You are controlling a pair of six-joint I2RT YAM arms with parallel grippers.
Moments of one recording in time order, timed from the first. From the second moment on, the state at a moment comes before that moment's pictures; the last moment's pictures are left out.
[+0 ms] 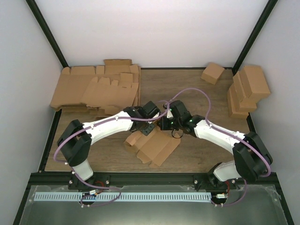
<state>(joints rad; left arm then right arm) -0.89 1.71 1.24 -0.74 -0.16 -0.08 0.68 1.39 0.83 -0.25 -0.25 0.58</state>
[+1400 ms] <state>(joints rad) -0.93 1.71 1.21 -0.72 -0.14 0.03 0.68 1.17 0.52 0.03 -0.23 0.62</state>
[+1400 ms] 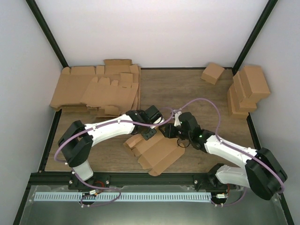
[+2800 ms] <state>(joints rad) -0.93 1.71 1.19 -0.73 -0.16 0.03 0.45 1.11 0.39 0.00 -0.41 0.45</state>
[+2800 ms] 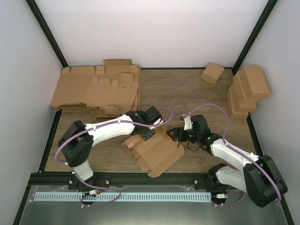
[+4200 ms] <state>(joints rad) -0.93 1.71 1.19 -0.74 -0.17 0.05 0.45 1.37 0.35 0.13 -0.48 0.61</state>
